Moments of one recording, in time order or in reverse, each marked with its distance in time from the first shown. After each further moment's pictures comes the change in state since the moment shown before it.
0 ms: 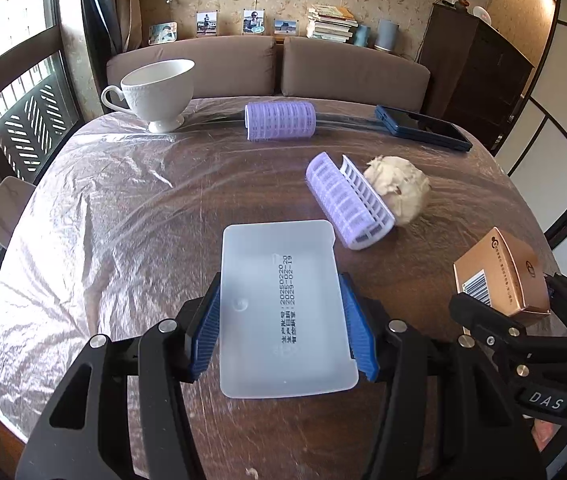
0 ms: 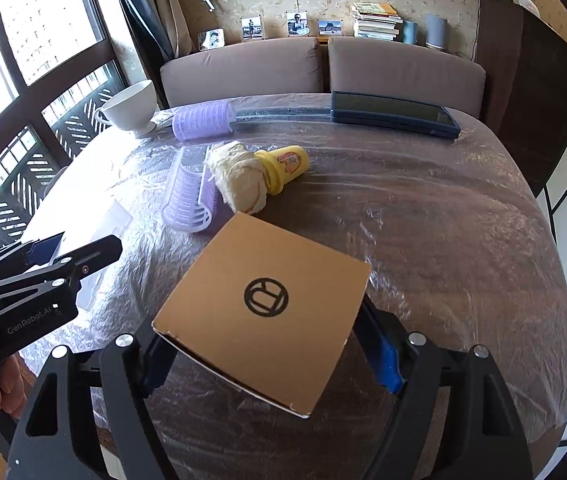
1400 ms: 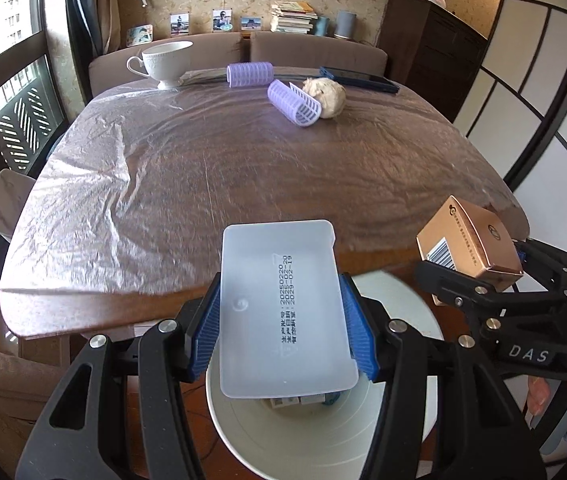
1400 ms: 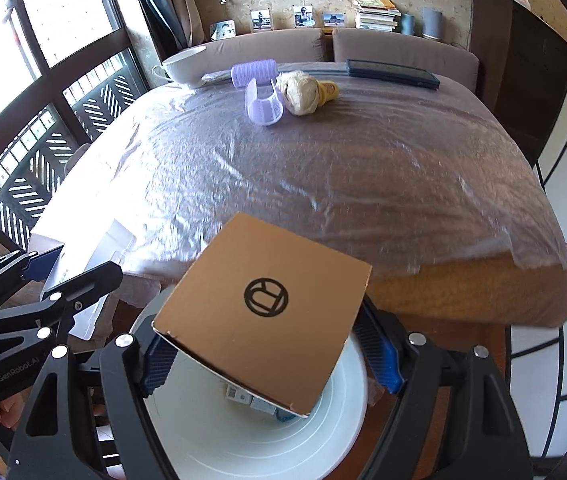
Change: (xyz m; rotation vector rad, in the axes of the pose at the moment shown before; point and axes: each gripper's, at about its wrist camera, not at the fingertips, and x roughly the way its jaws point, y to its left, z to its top) left arm -0.095 0.003 -0.123 0.095 0.011 -0.096; right arm -0.082 0.056 -0.120 0.016 0.029 0.001
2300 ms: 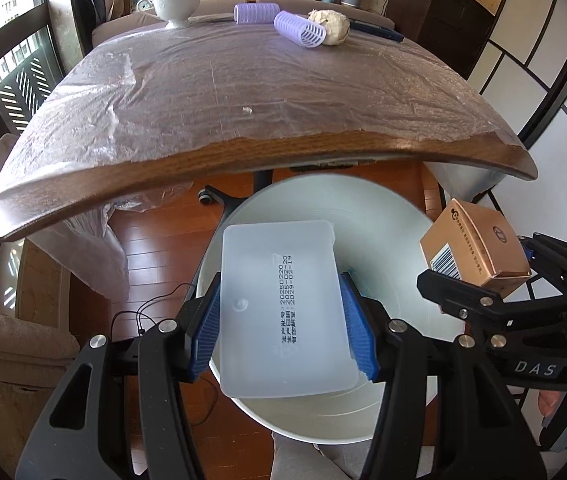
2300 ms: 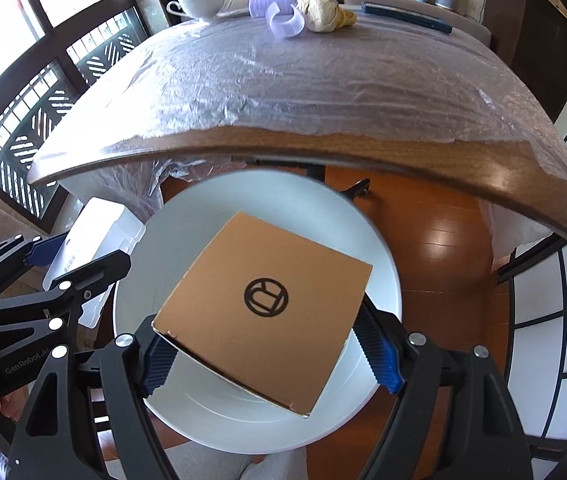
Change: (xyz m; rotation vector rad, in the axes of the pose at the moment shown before) left arm 0.013 -0.001 -0.064 -0.030 0.119 0.016; right arm 0.018 0.012 -0.062 -0.035 0.150 0.014
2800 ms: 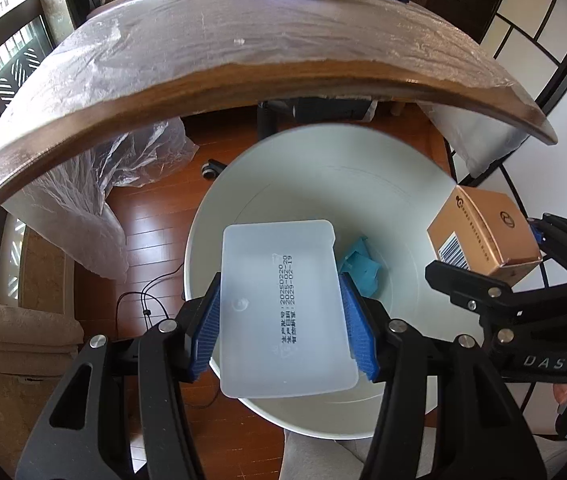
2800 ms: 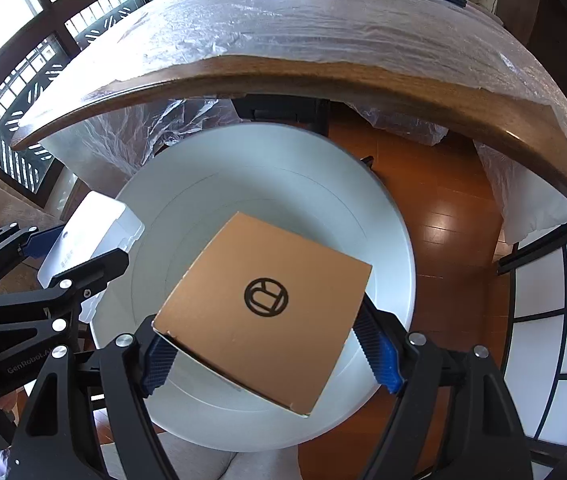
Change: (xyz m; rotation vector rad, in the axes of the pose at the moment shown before) left arm 0.035 -0.003 -0.019 0.022 0.094 0.033; right arm 0.033 -0.005 -0.016 -0.029 0.081 -0.008
